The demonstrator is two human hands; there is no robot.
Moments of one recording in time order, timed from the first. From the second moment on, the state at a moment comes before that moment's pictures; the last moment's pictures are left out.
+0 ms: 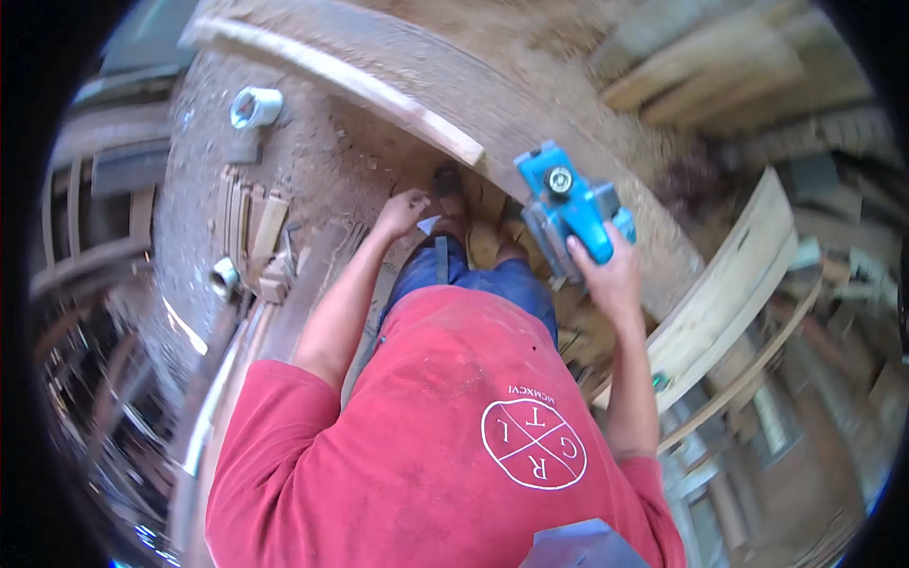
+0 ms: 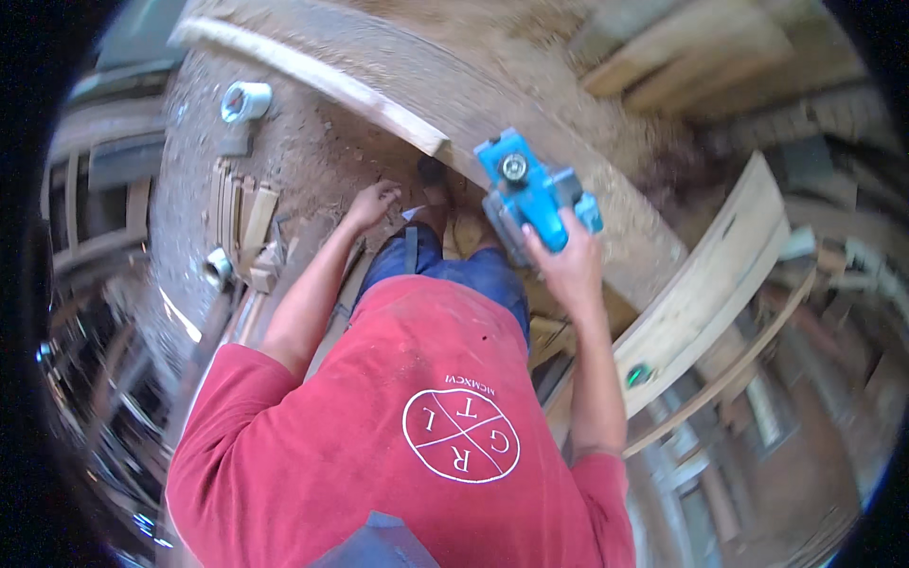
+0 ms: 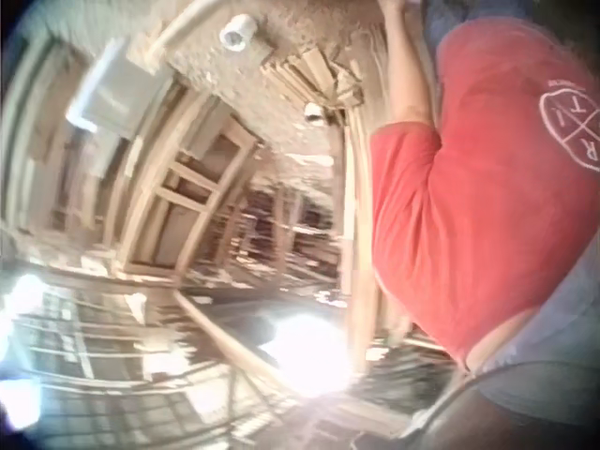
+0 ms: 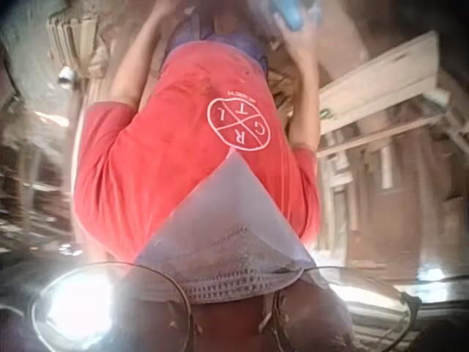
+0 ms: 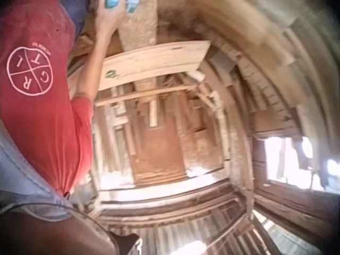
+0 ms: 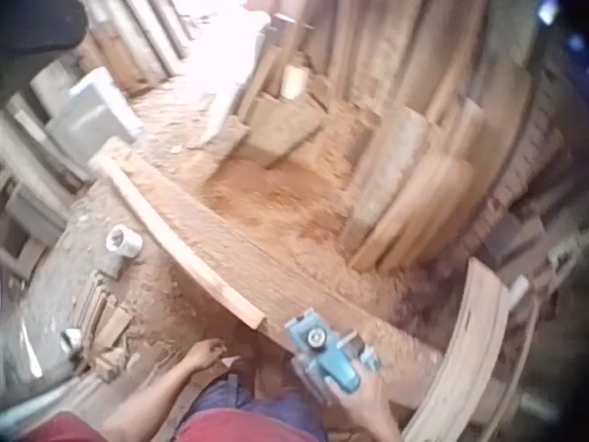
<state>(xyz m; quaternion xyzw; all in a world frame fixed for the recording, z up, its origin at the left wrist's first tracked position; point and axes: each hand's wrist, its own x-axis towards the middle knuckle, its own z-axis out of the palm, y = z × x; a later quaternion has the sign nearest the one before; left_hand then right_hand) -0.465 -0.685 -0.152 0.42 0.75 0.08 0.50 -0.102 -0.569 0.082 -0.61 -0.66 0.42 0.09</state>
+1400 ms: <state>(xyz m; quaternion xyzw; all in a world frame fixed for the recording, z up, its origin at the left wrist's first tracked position) -0.396 -0.577 -0.103 0.25 0.04 0.24 0.94 -0.549 -0.415 0.095 -0.42 -0.82 0.39 0.07</state>
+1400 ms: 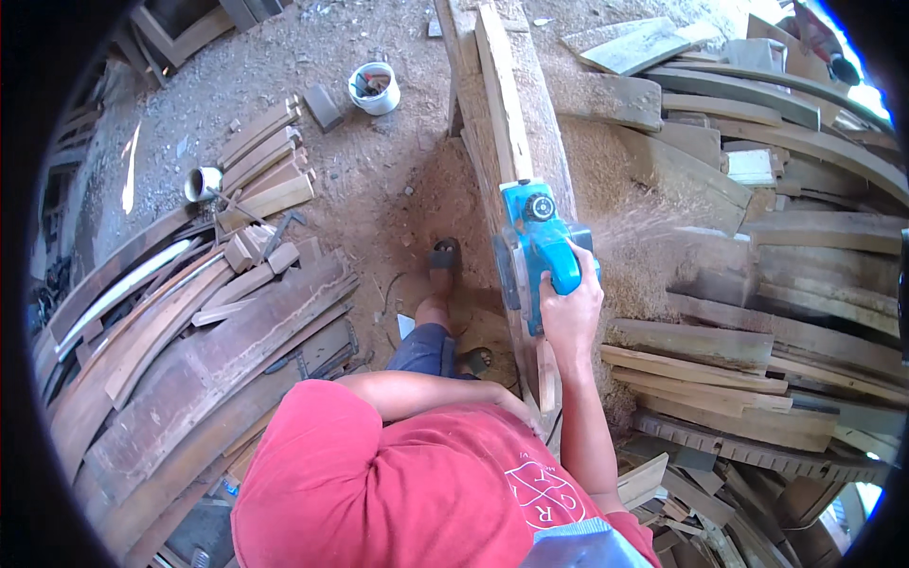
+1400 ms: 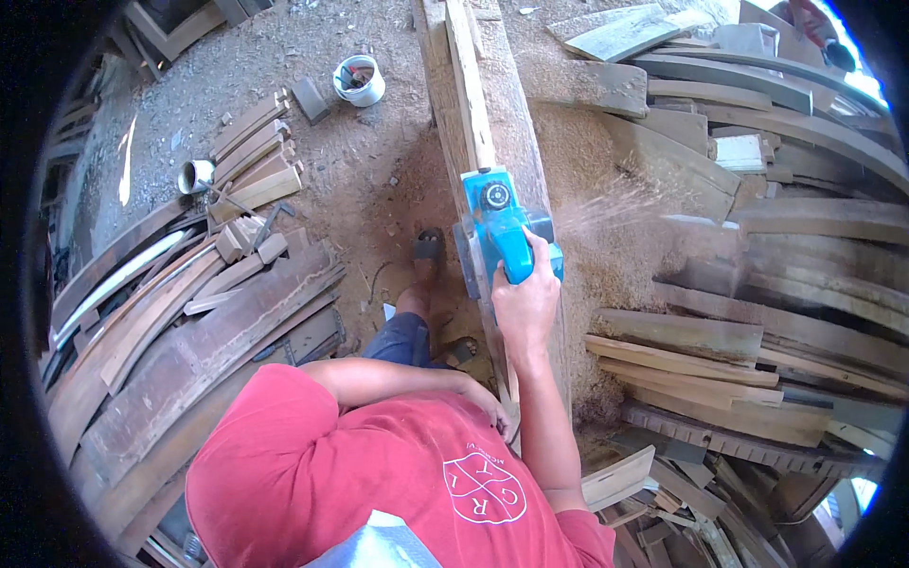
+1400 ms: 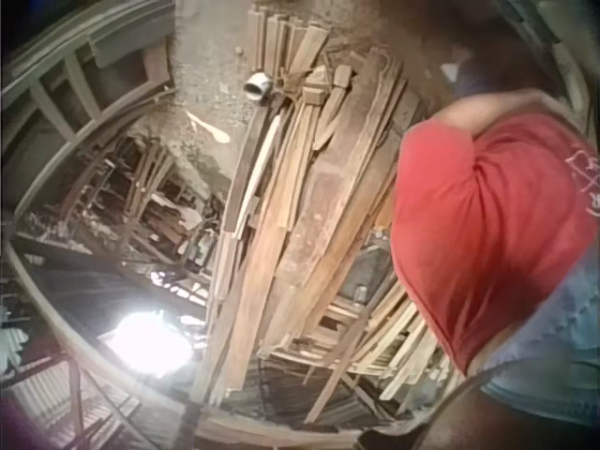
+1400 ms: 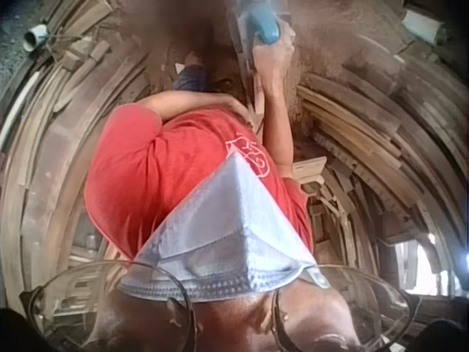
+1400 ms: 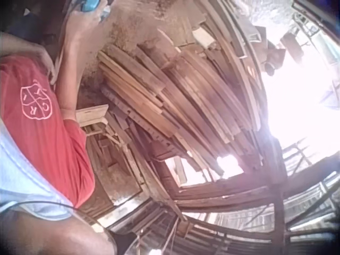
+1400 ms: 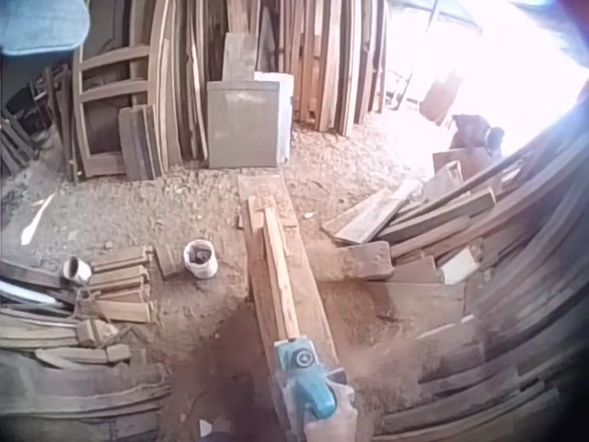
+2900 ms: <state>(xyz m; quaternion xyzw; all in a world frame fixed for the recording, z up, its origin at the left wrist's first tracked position) -0.377 -0.592 0.050 0.62 0.68 0.34 0.18 -0.167 -0.520 0.120 -0.48 -0.79 0.39 0.01</state>
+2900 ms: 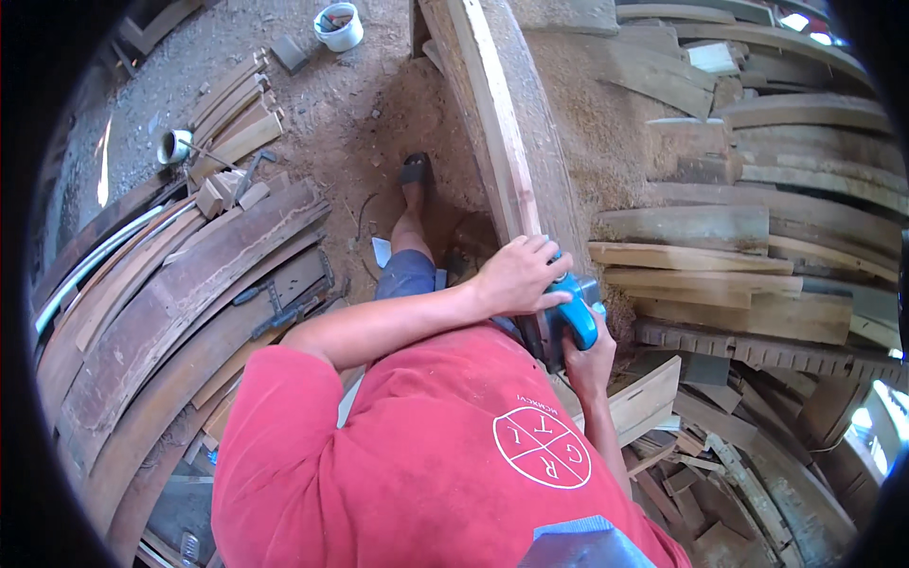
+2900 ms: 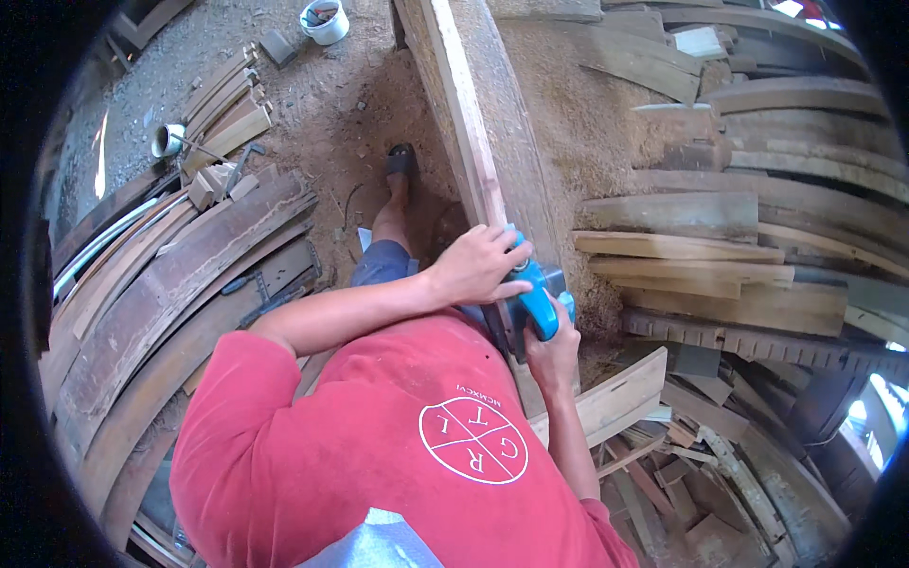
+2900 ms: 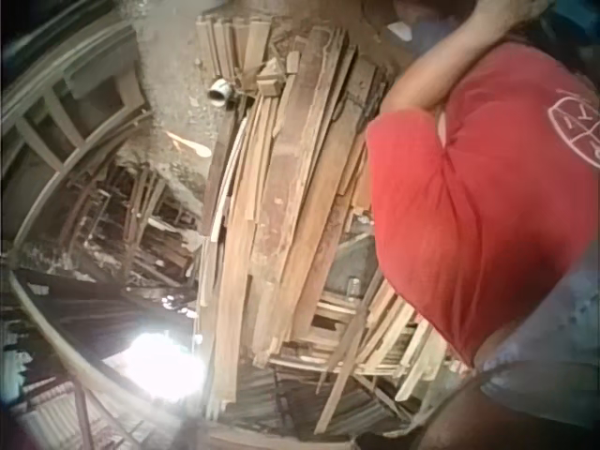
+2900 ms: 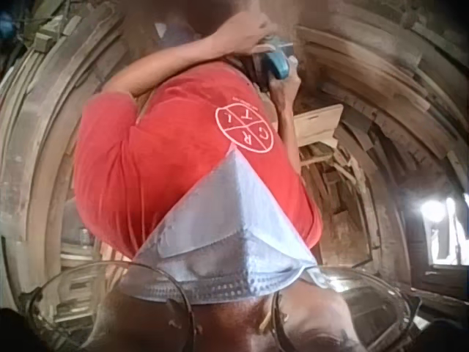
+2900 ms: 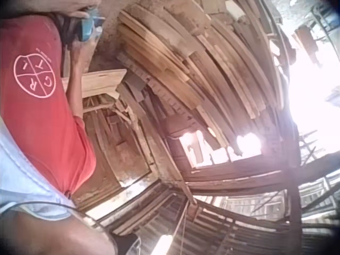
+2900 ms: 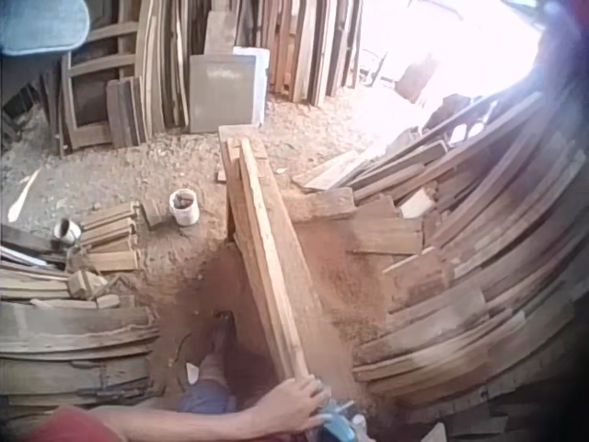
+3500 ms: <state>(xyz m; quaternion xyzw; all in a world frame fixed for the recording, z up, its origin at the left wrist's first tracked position) -0.464 -0.623 0.058 0.58 0.68 0.45 0.02 -0.152 -0.496 0.127 -0.36 -0.87 0.35 0.04</state>
